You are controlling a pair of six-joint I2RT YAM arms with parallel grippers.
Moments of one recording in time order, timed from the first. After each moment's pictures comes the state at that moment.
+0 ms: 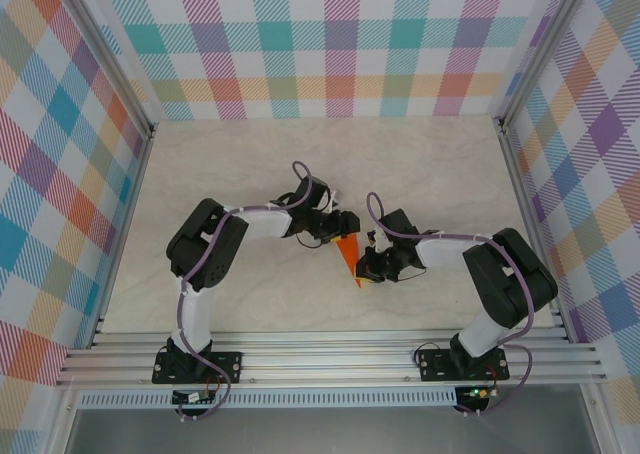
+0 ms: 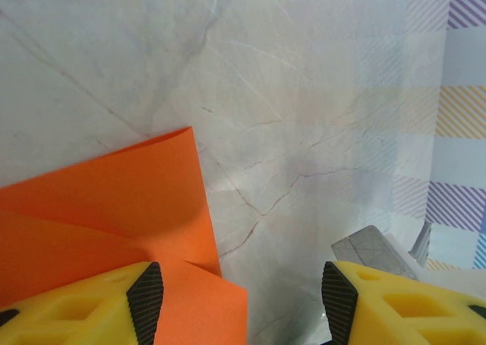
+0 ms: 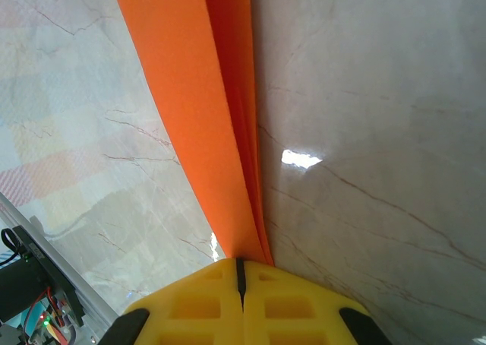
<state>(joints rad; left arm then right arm) -0.61 2.05 1.22 -0.01 0.58 -0.78 0.53 1.63 0.66 -0.22 -0.59 0.67</state>
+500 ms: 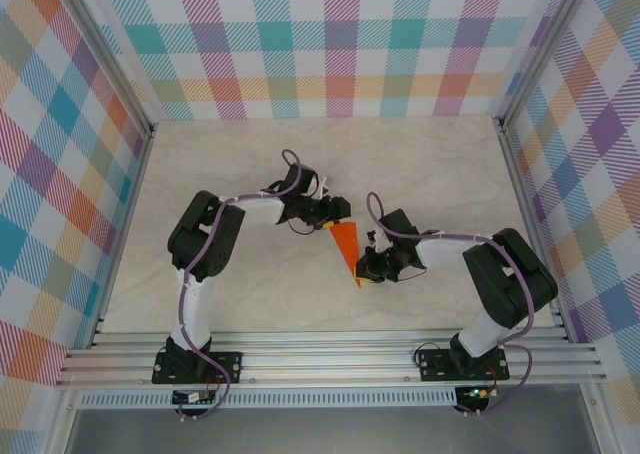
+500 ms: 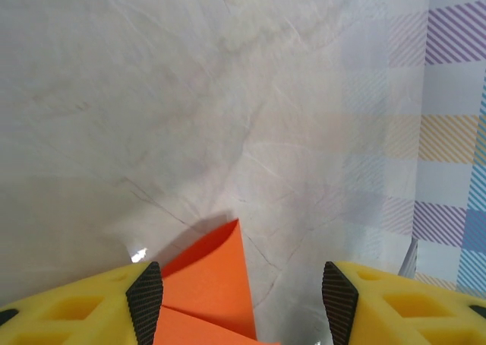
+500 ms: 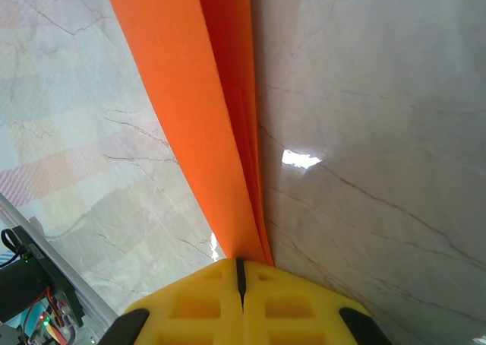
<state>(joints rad) -0.51 2.11 1.31 -0.03 0.64 -0.71 0.53 1.63 0.66 -0.22 -0.59 0.67</state>
